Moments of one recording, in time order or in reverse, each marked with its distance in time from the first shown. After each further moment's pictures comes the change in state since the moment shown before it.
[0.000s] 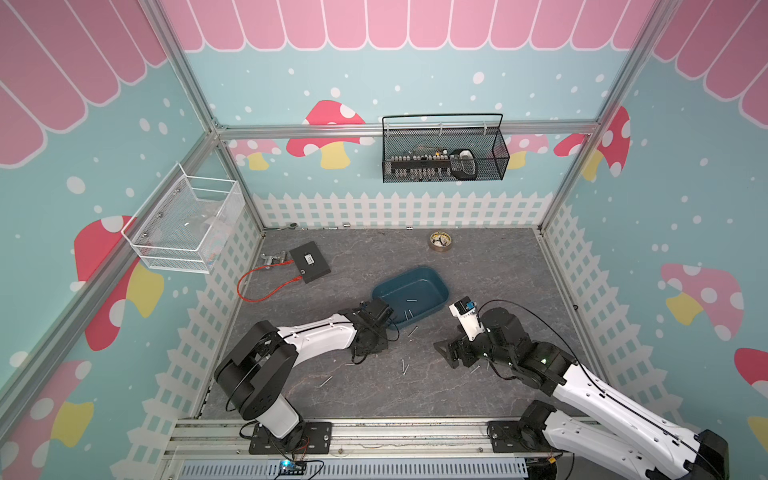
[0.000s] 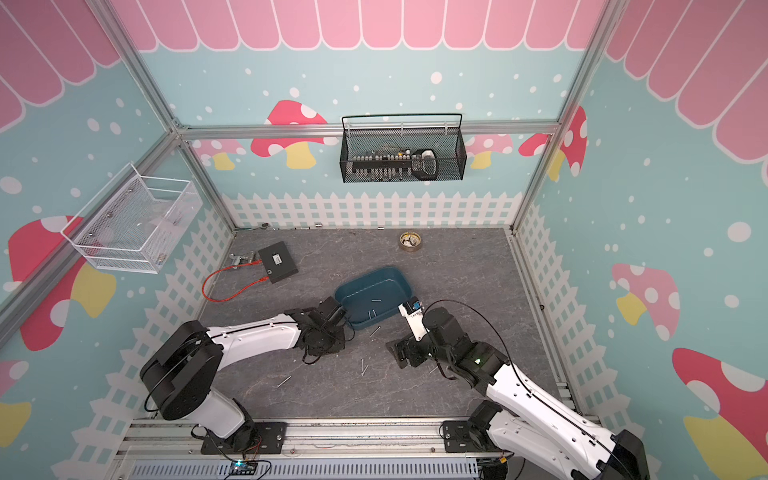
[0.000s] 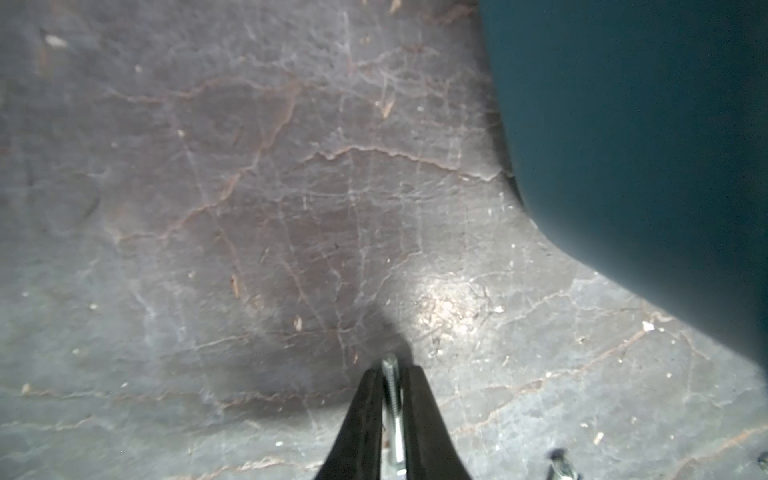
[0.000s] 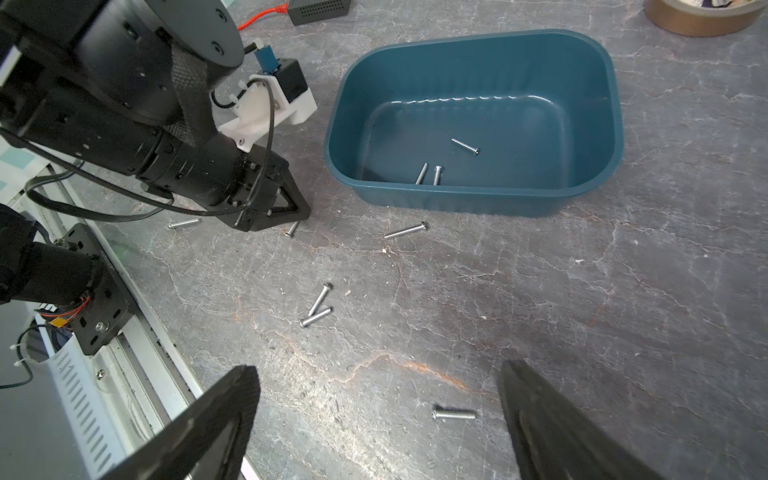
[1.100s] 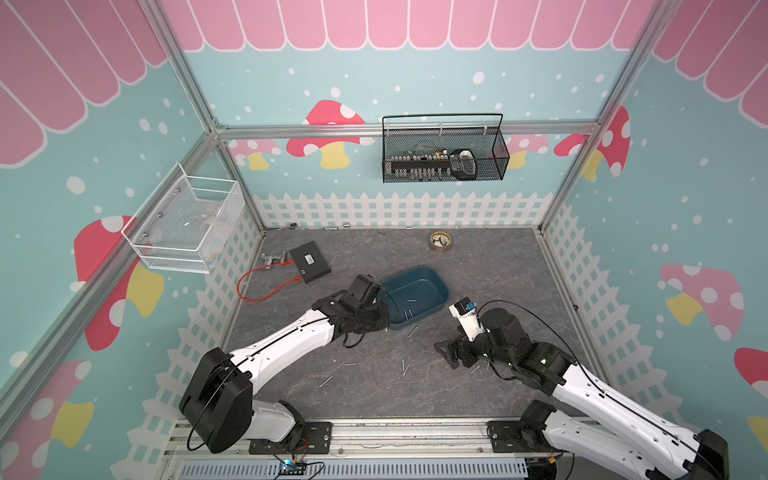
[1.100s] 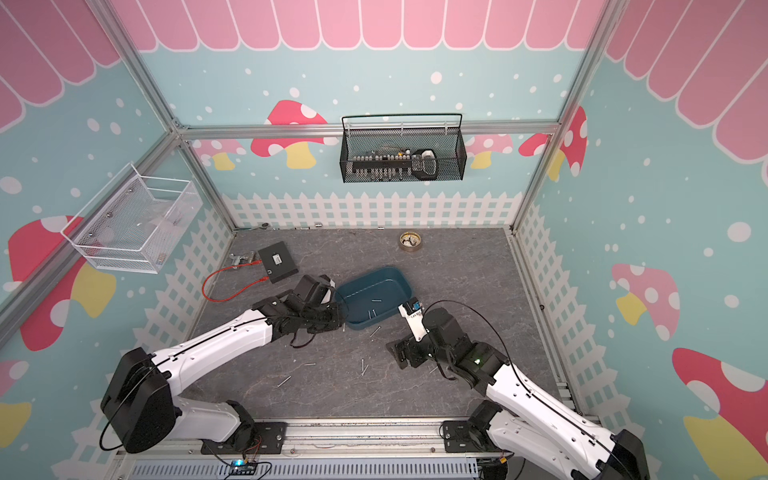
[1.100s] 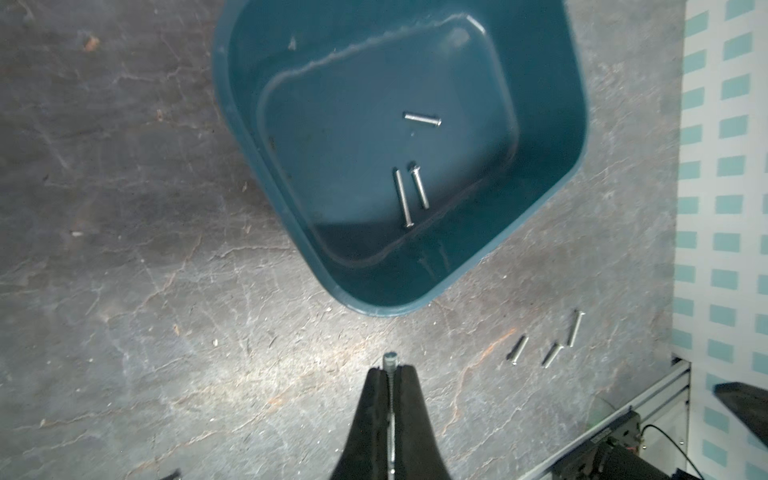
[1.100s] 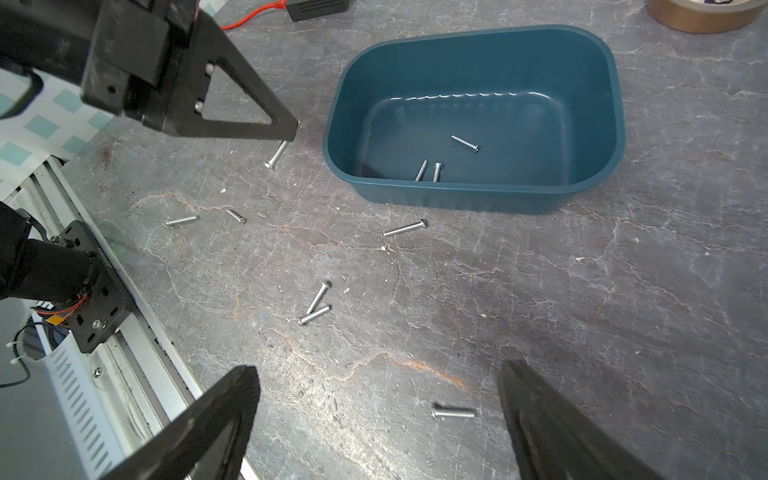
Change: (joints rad) left arm 0.077 -0.218 0.116 0.031 0.163 0.109; right arm 0.000 0.000 -0.006 0.000 0.000 -0.003
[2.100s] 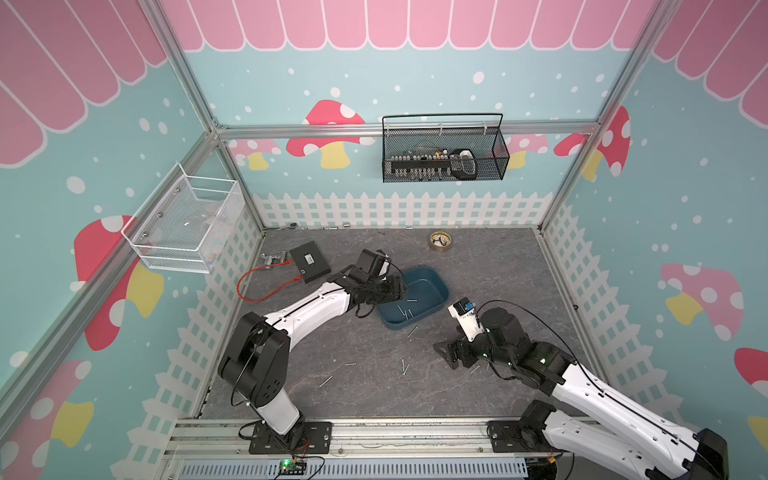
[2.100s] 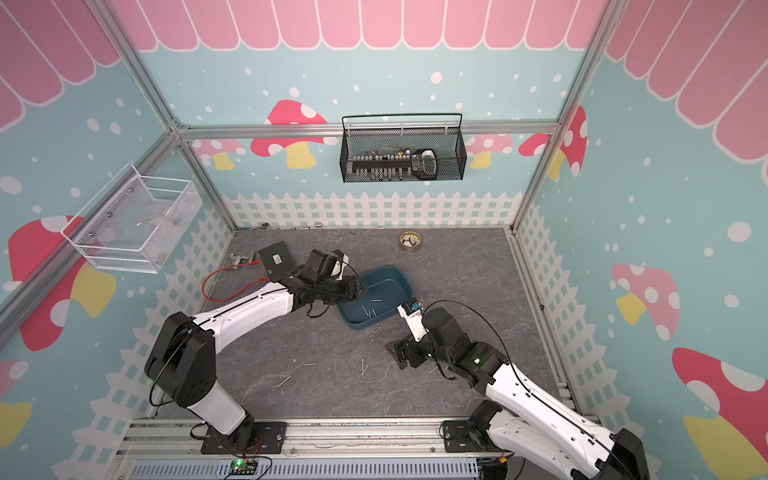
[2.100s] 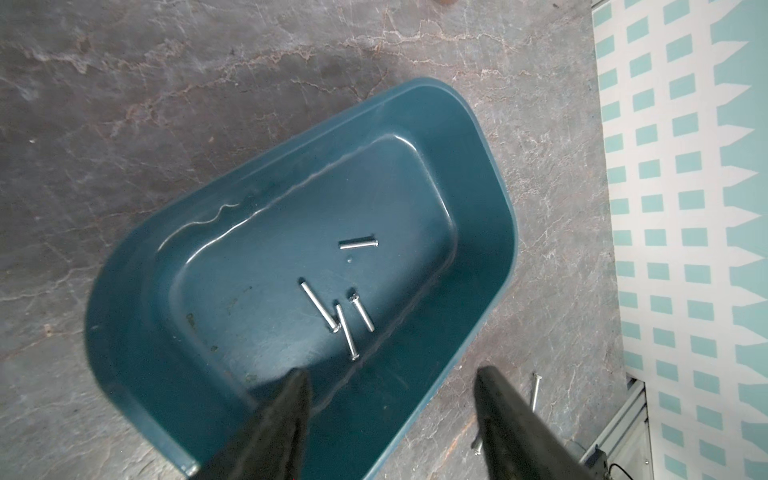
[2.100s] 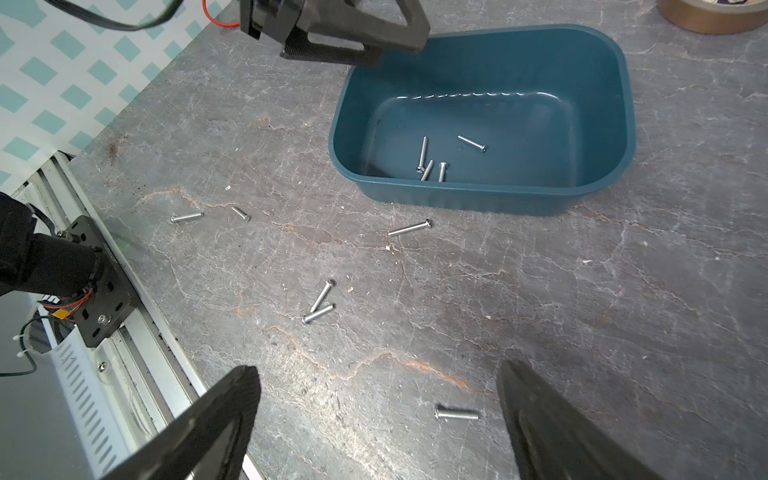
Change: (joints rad) left arm 0.099 0.264 0.214 0.141 0.129 0.101; right arm 0.002 0.011 0.000 0.004 -0.014 -0.008
